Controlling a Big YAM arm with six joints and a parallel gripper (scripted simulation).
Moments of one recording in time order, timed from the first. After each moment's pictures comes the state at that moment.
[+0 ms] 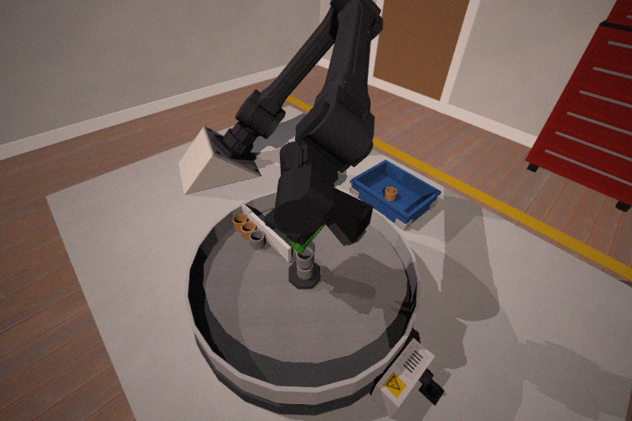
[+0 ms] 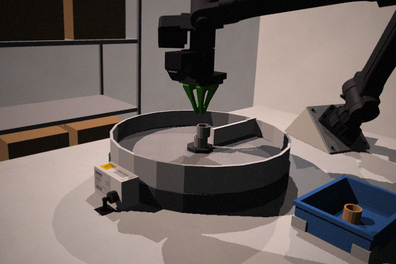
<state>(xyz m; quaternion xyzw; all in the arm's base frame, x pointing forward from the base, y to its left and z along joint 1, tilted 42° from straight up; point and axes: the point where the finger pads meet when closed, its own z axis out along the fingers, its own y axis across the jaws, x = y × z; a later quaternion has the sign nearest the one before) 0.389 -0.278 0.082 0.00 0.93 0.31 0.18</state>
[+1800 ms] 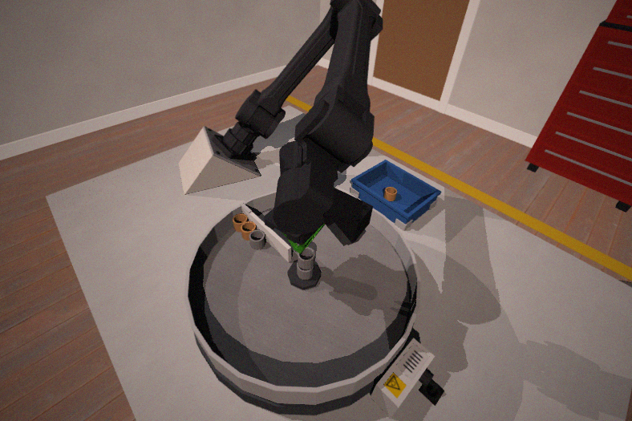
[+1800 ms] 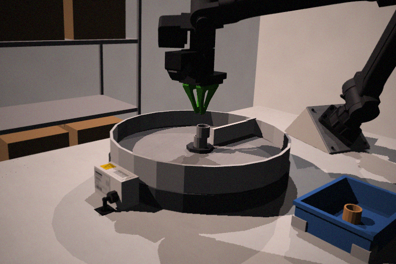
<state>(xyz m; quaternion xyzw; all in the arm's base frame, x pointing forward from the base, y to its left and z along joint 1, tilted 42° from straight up) 0.389 -0.279 0.082 0.00 0.93 0.31 0.18</state>
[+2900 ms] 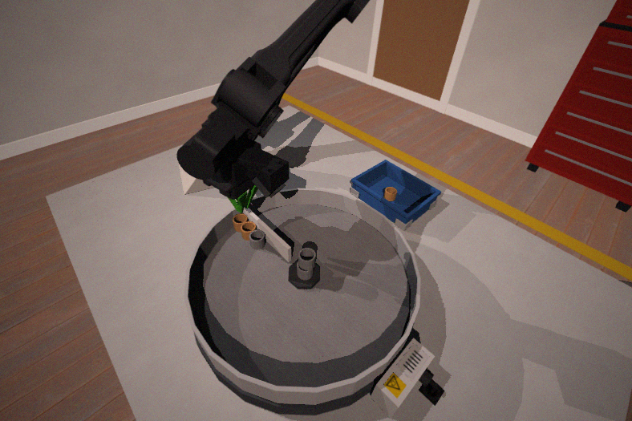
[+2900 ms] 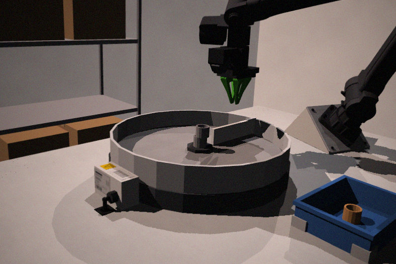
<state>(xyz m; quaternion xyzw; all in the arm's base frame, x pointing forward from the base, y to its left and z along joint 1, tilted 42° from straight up) 0.247 -0.255 0.036 0.00 0.93 0.31 0.18</state>
